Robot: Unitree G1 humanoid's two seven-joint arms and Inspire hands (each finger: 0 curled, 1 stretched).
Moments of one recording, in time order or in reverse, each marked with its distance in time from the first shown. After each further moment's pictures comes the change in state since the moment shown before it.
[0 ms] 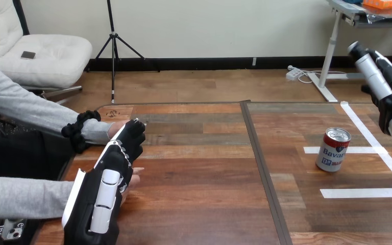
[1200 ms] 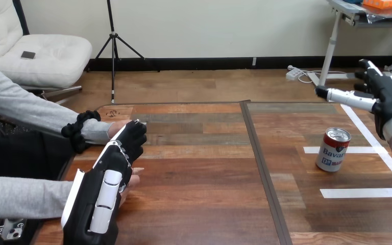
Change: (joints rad) left arm 0.001 0.000 0.001 0.000 0.004 0.002 0.011; right arm 0.001 -0.001 0.076 0.001 -0.102 0.034 -0.015
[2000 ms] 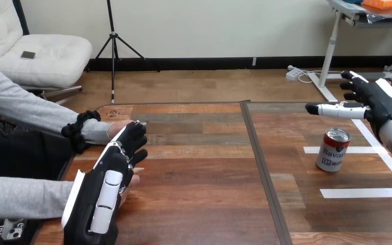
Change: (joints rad) left arm 0.001 0.001 0.000 0.000 0.007 0.006 0.006; right arm 0.002 -0.025 0.095 0.001 -0.100 0.011 0.038
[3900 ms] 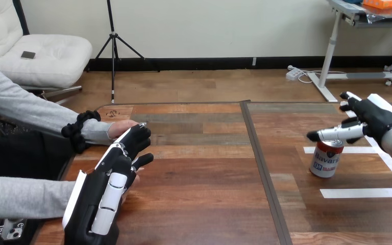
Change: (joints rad) left arm 0.003 0.003 0.001 -0.002 -0.002 0.005 -0.014; right arm 0.001 -0.038 0.149 0.006 -0.140 0.074 0.045
